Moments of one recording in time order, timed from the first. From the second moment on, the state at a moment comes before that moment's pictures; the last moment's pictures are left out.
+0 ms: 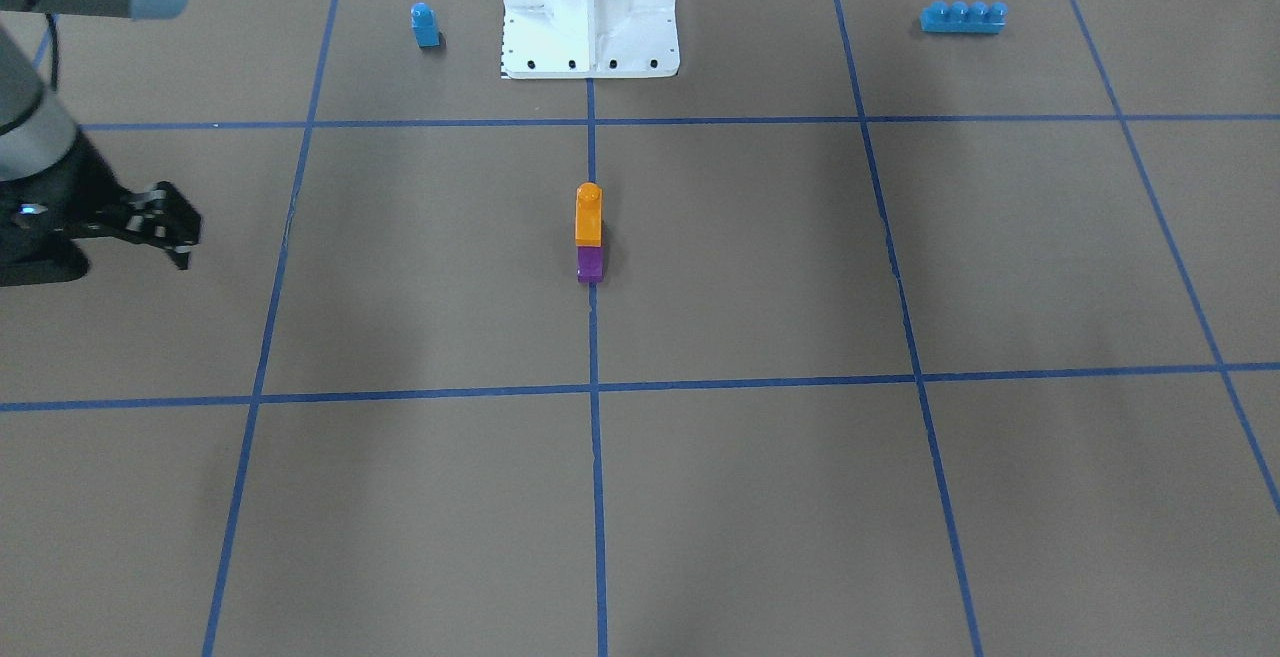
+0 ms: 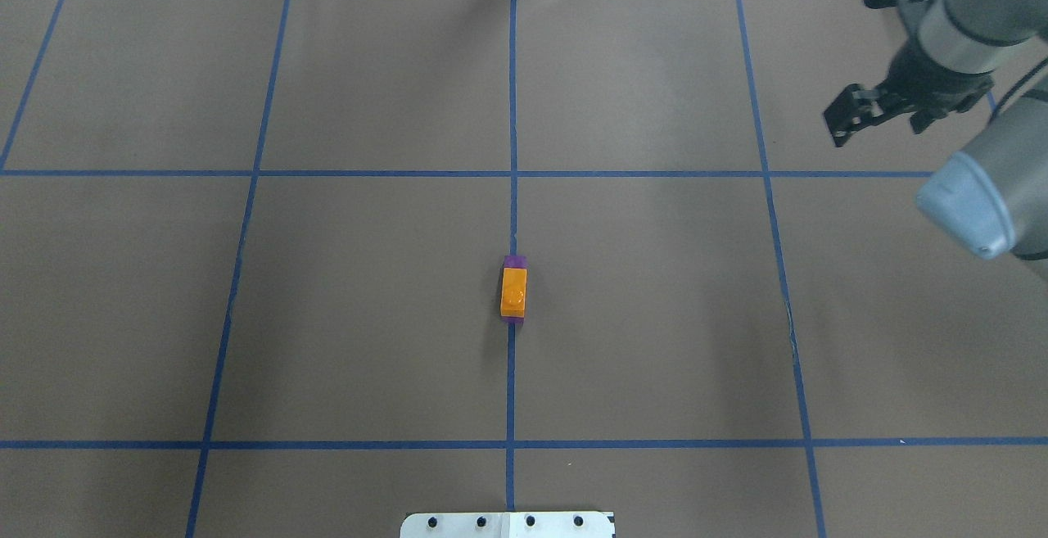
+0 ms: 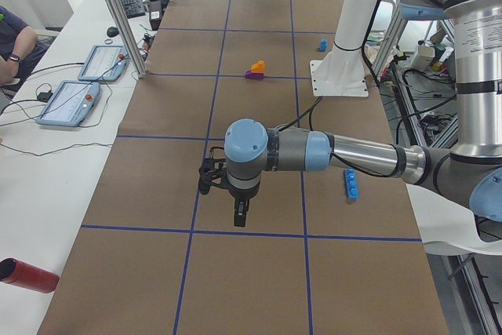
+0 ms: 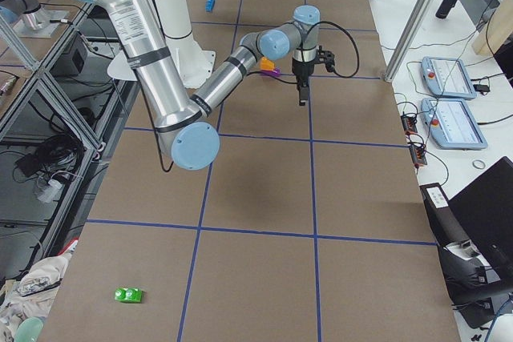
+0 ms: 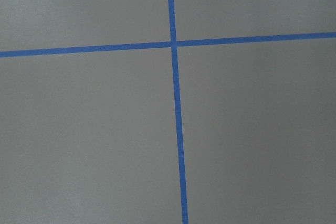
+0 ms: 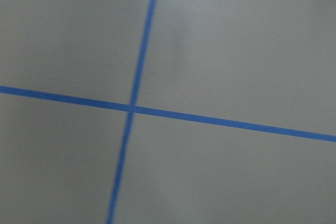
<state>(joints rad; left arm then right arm) -1.66 -1.40 -1.91 -1.41 -2.38 0.12 1.12 -1.29 1.94 -1.86 2.12 0.41</state>
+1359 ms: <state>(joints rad) -1.66 -1.42 -1.90 -1.43 -2.40 0.13 1.68 -1.70 1.90 -1.83 2.25 -0.20</state>
